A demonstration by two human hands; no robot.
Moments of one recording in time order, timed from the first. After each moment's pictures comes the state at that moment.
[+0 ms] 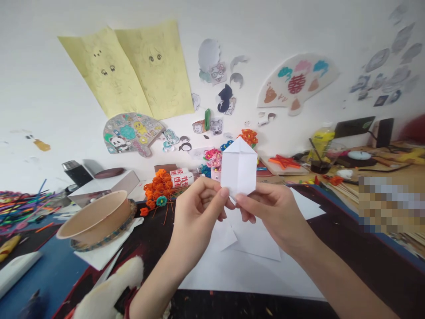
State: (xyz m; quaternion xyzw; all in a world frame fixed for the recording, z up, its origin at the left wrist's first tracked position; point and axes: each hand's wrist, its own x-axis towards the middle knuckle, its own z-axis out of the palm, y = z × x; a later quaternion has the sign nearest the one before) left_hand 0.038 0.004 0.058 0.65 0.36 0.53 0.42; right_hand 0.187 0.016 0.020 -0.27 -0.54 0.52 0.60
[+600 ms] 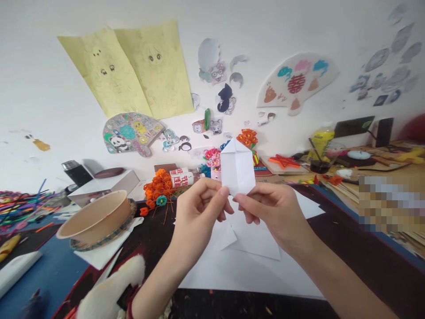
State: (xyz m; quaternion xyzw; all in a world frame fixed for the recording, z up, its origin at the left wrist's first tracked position) left_hand 0.037 0.006 0.054 0.66 0.36 0.52 0.40; right_hand 0.188 0.014 0.022 -0.30 -0.55 0.48 0.61
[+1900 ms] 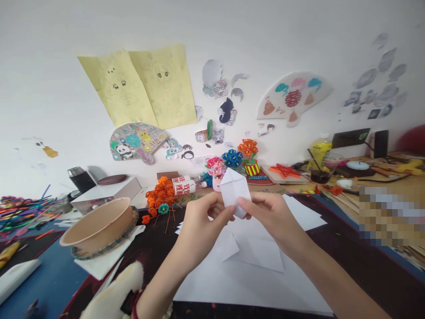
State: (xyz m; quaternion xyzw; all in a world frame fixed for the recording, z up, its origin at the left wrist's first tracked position) left_hand 0.027 0.017 0.051 0.76 0.44 0.40 0.28; right_hand 0.189 0.024 0.019 -0.35 -0.58 0.47 0.57
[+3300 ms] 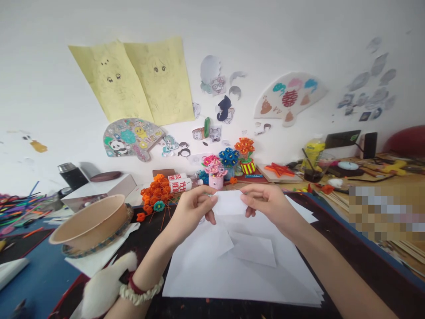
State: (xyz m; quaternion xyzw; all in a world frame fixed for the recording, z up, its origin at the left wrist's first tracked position) left_hand 0.004 0.048 0.036 0.71 0.39 0.40 0.44; right_hand 0.214 0.049 0.005 -0.38 -0.60 0.48 0.52
